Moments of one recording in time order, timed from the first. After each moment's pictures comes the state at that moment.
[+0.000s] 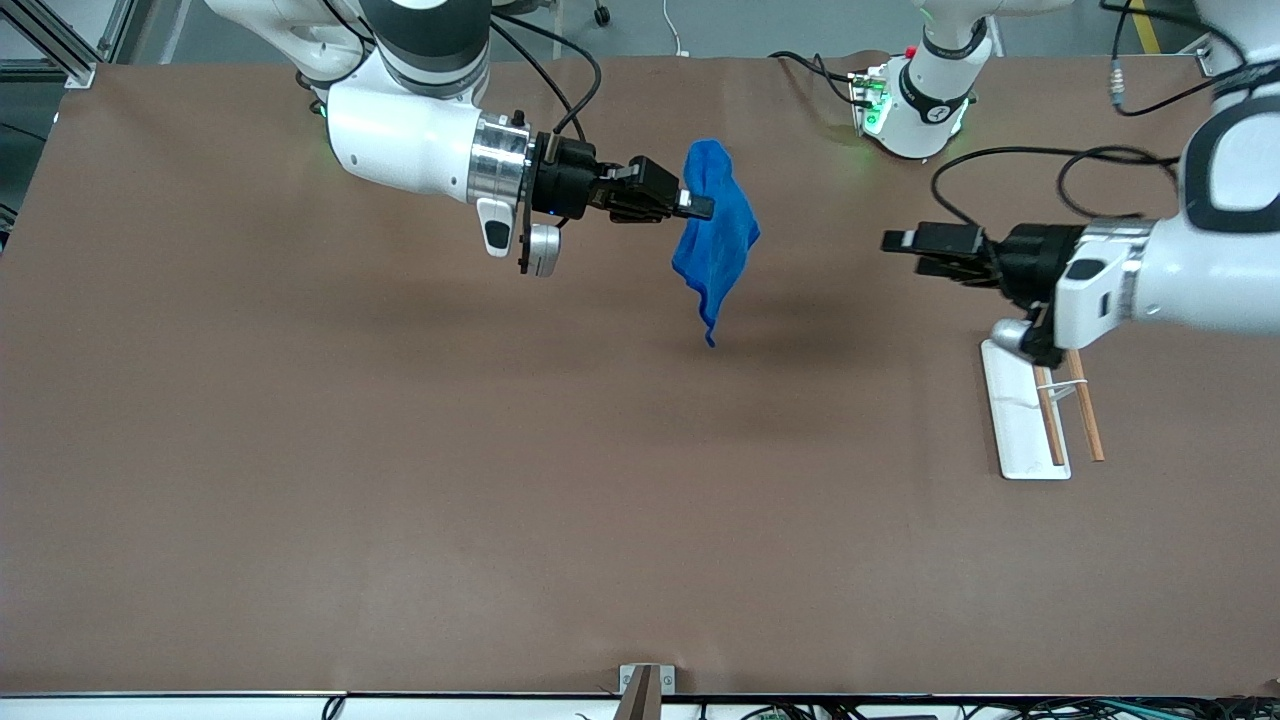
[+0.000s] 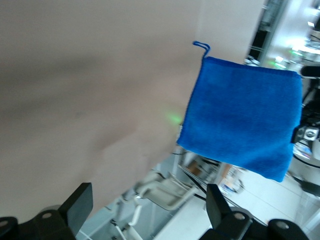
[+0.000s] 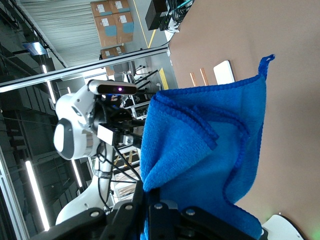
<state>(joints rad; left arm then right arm) -0.03 0.25 -0.05 -1.62 -0.89 1.36 0.12 -0.05 0.20 0.86 -1.81 1.48 2.56 -0.03</state>
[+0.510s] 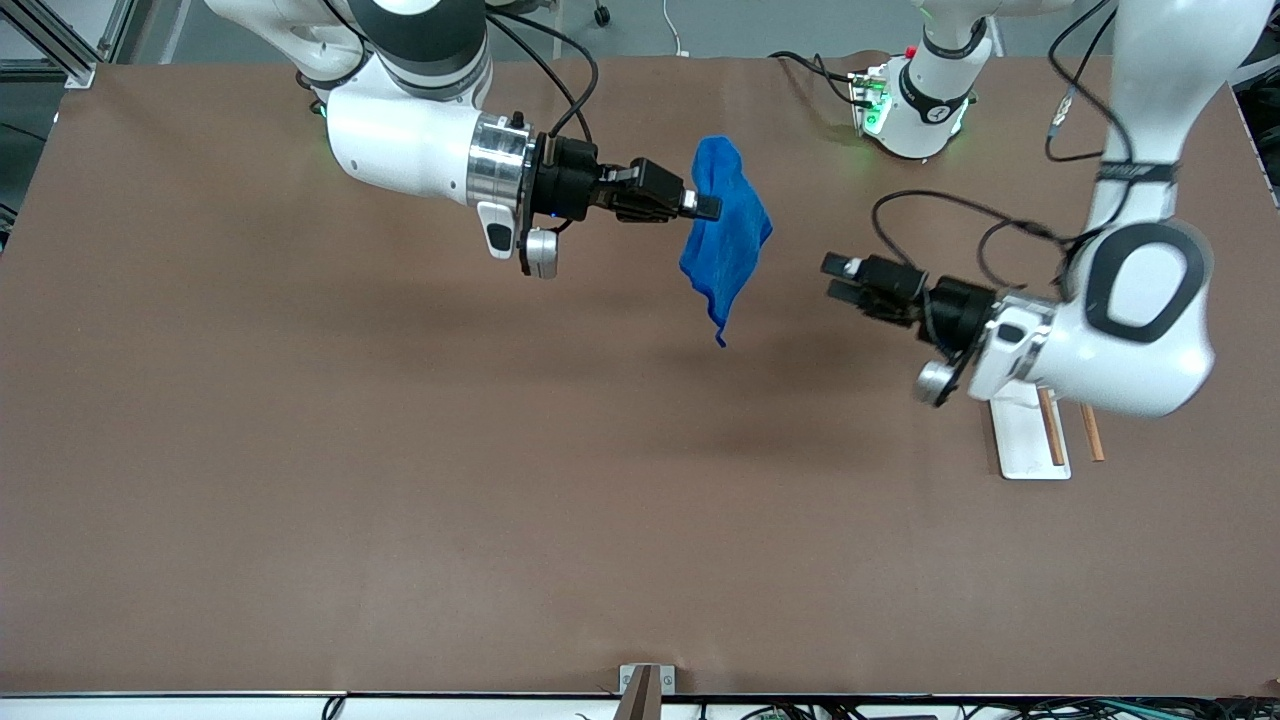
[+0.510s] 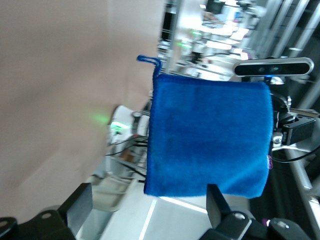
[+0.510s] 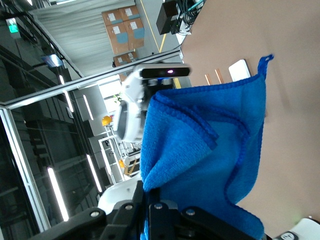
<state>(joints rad) -0.03 0.45 -0.11 -1.65 -1.25 1.36 0.33 -0.03 0.25 0.86 -1.75 1.56 2.59 -0.02</state>
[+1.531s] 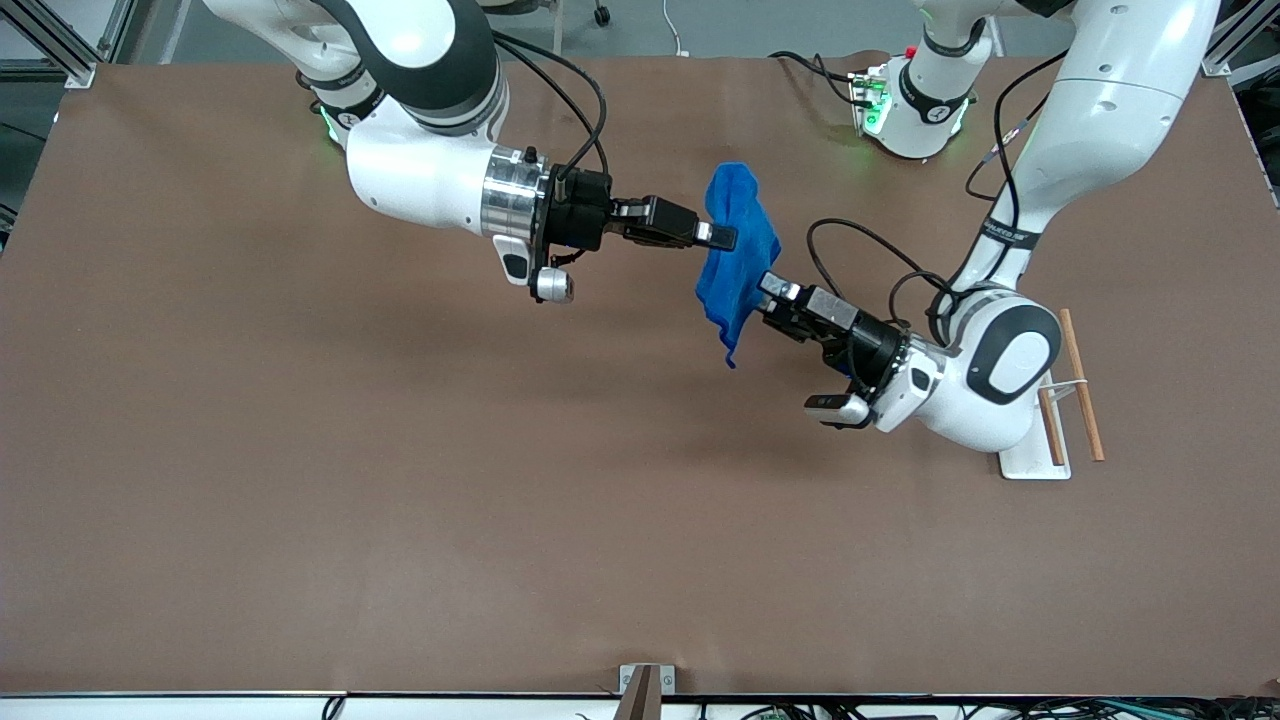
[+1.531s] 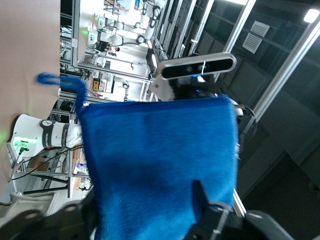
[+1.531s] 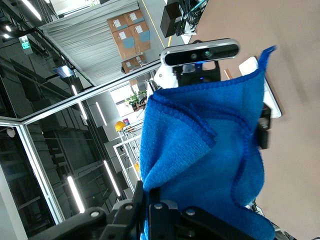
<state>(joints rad) -0.01 0.62 -0.23 -1.62 -1.53 1.29 0.43 0.00 0.35 0.86 -1.67 1.57 2.64 -0.02</state>
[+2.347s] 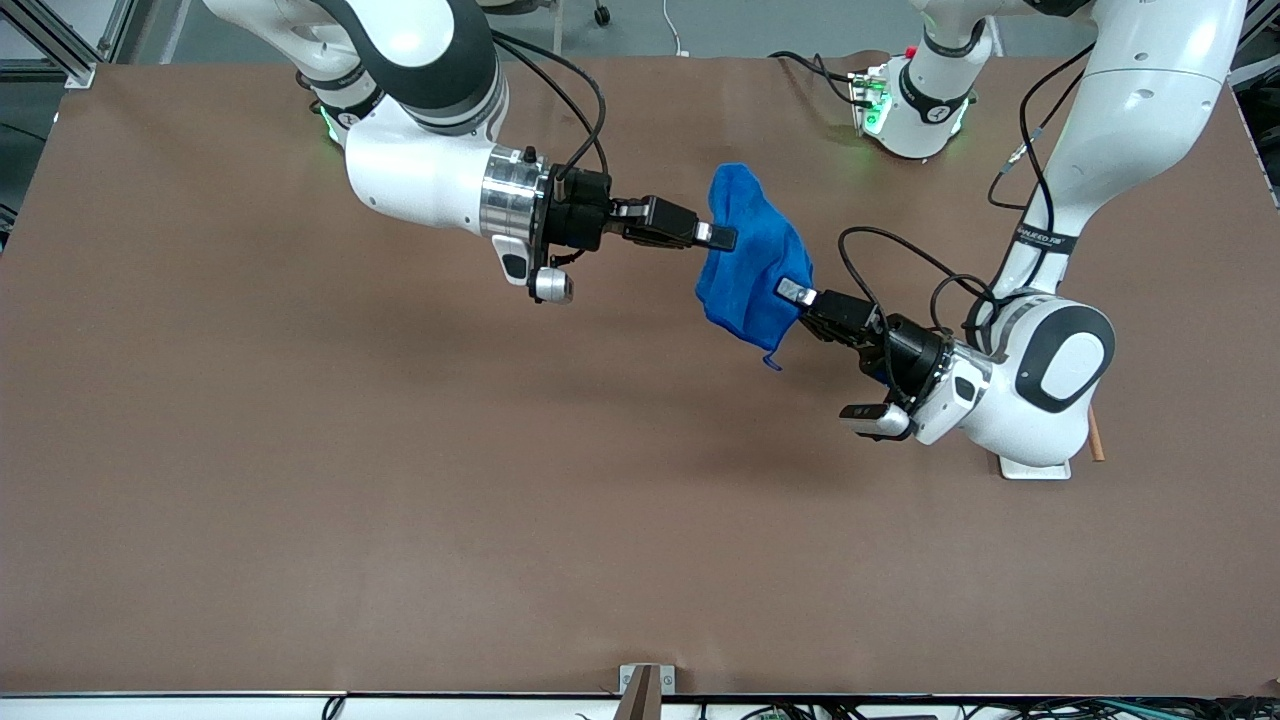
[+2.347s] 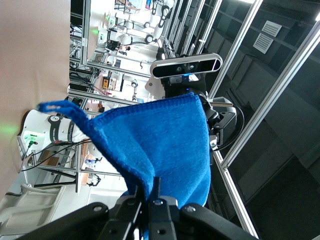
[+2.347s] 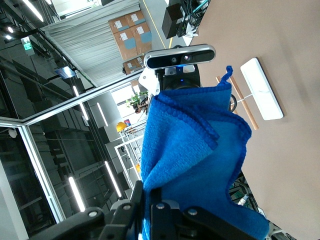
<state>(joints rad) 0.03 0.62 -0.23 -1.54 -1.47 1.27 0.34 0.00 0.35 0.86 -1.66 1.57 2.64 -0.02</state>
